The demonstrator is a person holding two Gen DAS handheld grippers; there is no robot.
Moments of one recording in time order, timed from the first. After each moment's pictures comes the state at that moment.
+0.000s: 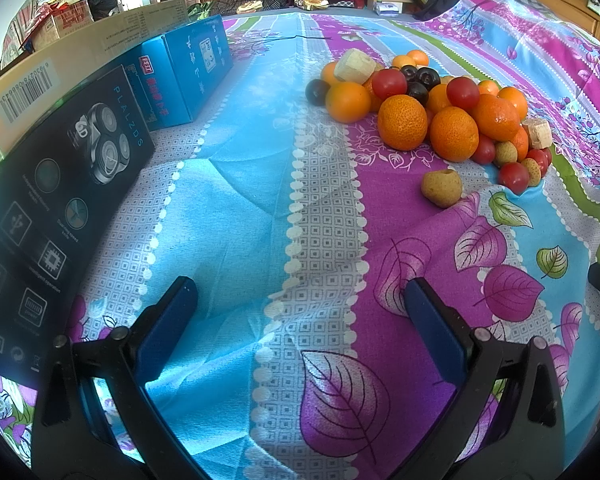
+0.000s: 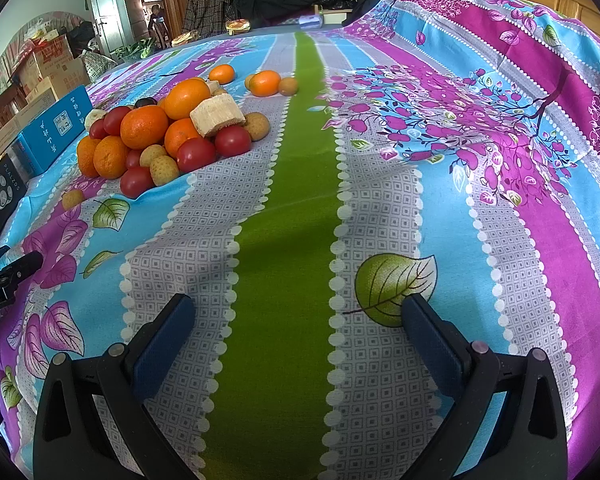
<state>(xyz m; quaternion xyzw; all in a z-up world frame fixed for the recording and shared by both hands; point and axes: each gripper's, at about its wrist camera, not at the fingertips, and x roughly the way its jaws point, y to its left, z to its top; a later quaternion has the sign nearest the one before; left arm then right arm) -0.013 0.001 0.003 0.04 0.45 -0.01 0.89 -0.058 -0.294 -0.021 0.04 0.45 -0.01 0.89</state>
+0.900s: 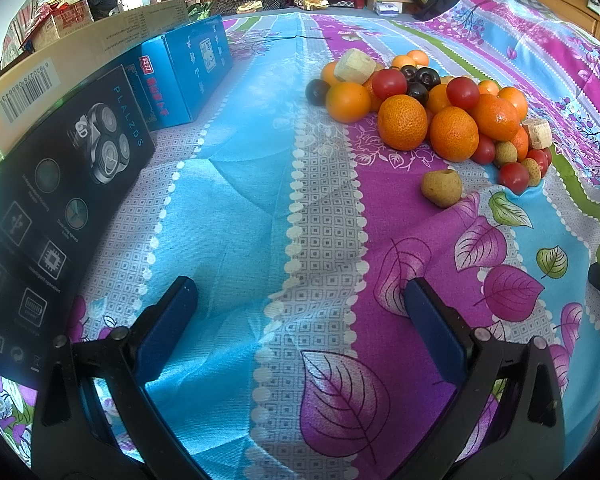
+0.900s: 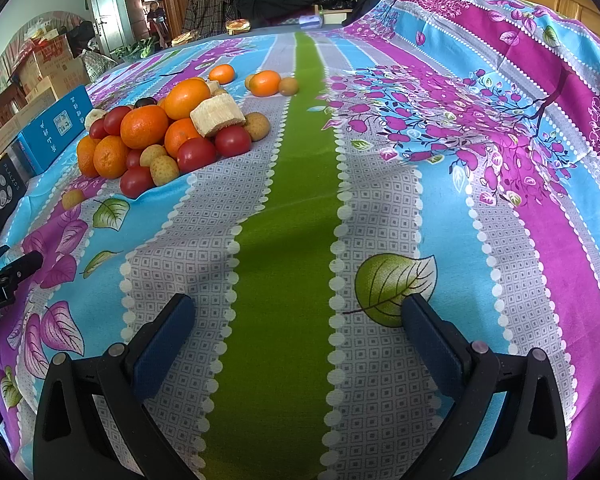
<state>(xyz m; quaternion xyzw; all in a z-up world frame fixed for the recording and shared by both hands) -0.013 0.001 0.003 0.04 0.45 -0.01 0.89 -0.056 -0.294 -0.021 0.05 0.45 -0.01 0.89</state>
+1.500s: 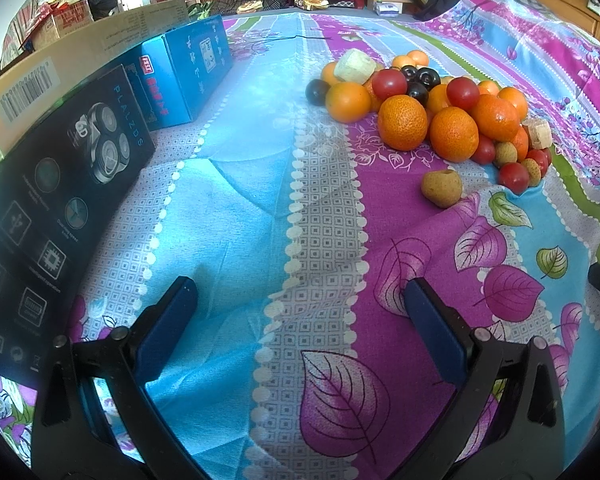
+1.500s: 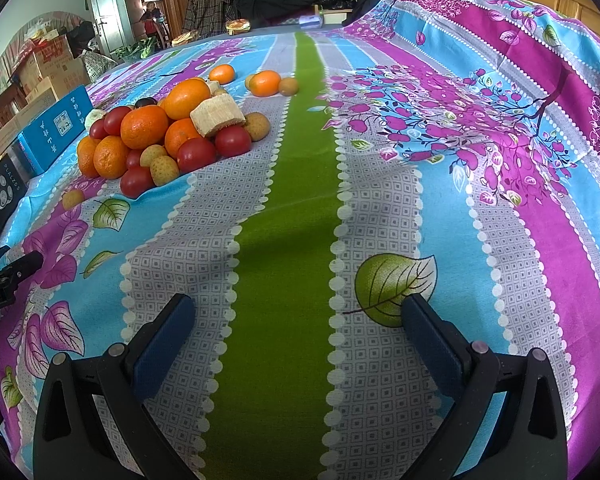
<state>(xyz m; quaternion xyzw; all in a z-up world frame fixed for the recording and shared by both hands) -0.010 0.000 0.005 0.04 0.45 -0.01 0.89 -0.056 -0.294 -0.021 0.05 0.45 -0.01 0.89</state>
